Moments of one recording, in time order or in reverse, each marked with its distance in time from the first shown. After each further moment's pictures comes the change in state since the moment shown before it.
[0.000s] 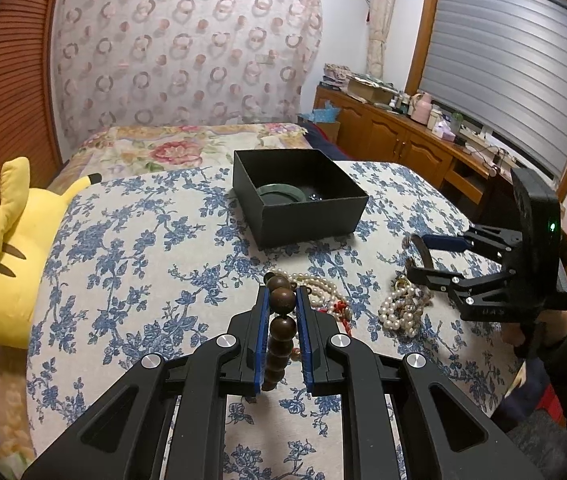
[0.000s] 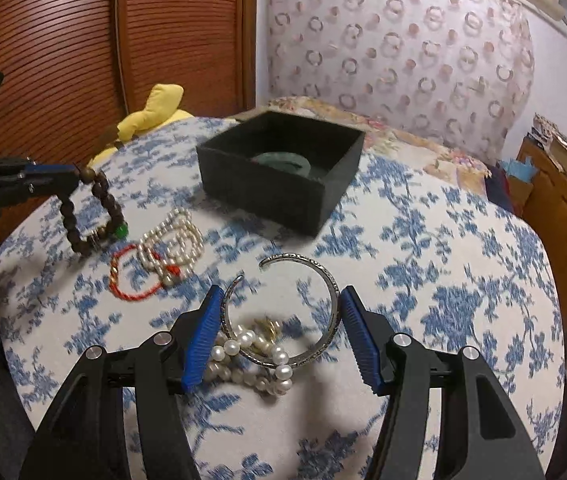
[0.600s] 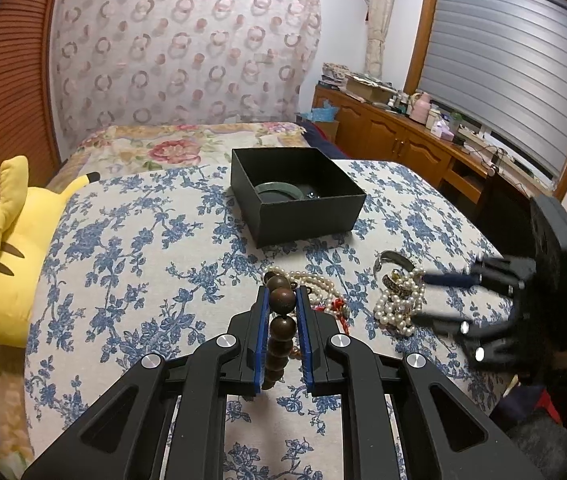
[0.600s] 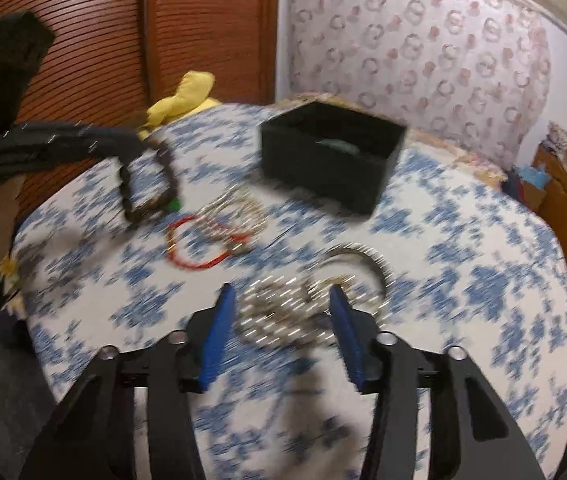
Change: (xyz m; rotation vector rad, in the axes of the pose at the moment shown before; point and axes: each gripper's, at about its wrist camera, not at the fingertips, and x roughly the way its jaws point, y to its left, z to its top) left arm 0.000 0.001 -0.001 -0.002 0.003 -0.007; right arm -0.012 0.044 -0.022 -0.041 0.033 0.063
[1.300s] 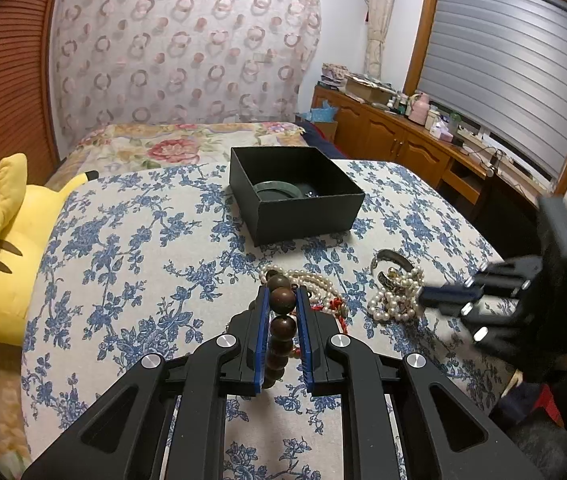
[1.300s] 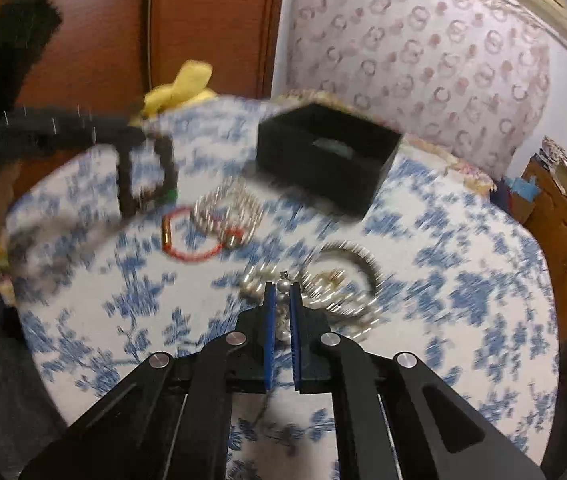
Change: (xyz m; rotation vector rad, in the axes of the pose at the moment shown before) left arm 0.001 -0.001 -0.001 -0.001 -0.001 -0.005; right arm -0.016 -0.001 0.005 -0.043 -0.013 -0.071
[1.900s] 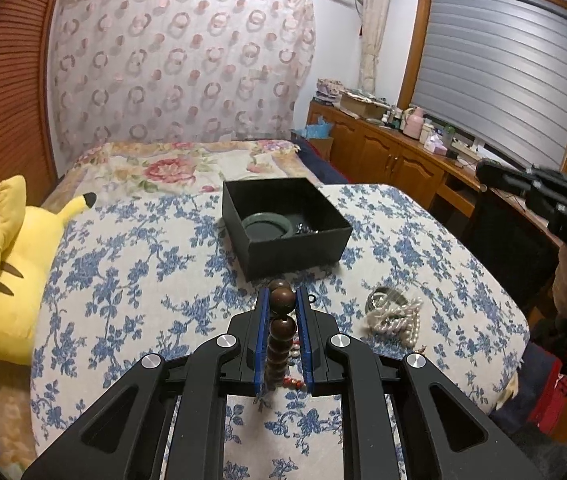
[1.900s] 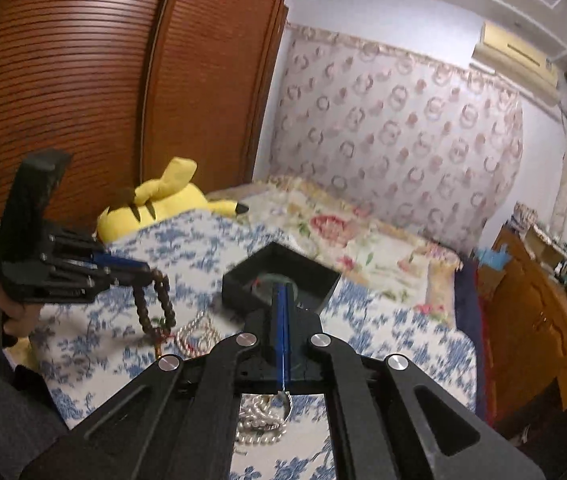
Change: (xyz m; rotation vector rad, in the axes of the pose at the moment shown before) left arm -0.014 -0.010 0.025 0.014 -0.061 -0.012; right arm -0.097 -0.022 0.082 -0.068 -0.262 -0.086
